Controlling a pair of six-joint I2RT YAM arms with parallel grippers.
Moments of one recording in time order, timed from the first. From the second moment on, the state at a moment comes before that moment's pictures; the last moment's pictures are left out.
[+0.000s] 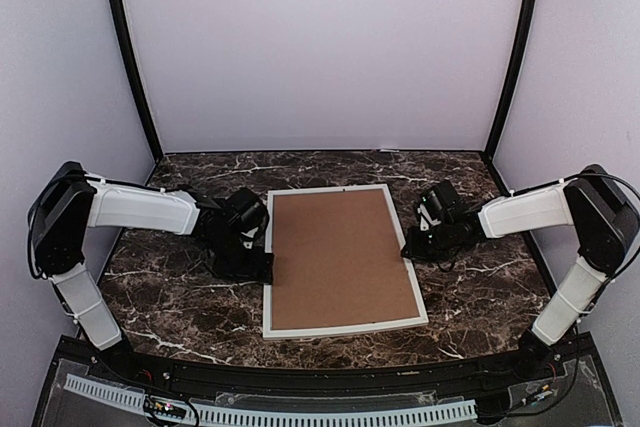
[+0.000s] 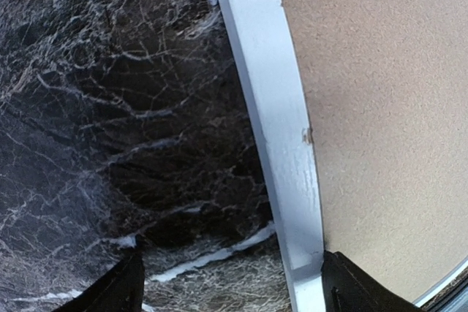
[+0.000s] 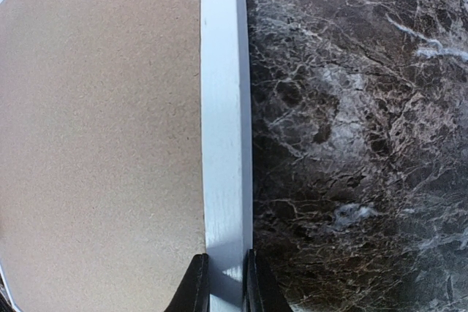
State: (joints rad) left arm -0.74 1.72 1.03 -0.63 0.04 -0.62; right arm 0.56 1.64 0.80 -0.18 -0.10 0.58
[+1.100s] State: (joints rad) left arm -0.75 1.81 1.12 -0.54 0.14 -0.56; right arm 0.56 1.64 0.80 -0.18 -0.10 0.58
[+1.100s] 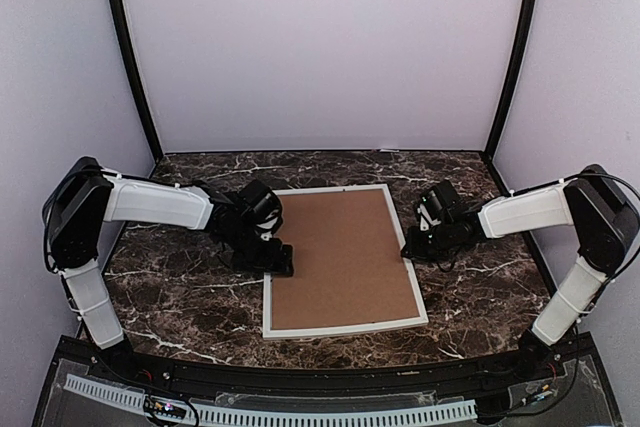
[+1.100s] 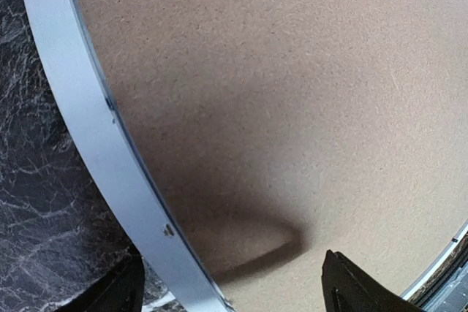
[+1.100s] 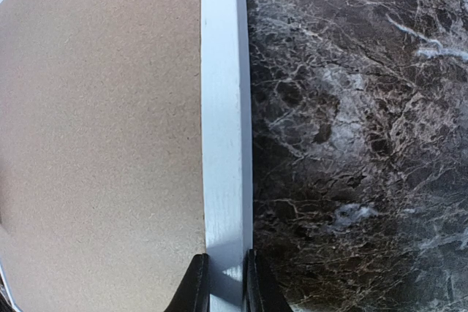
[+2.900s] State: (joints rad) left arm -0.72 1.70 1.00 -0.62 0.02 -0.58; right arm 0.58 1.64 0.80 -0.17 -0.10 0.59
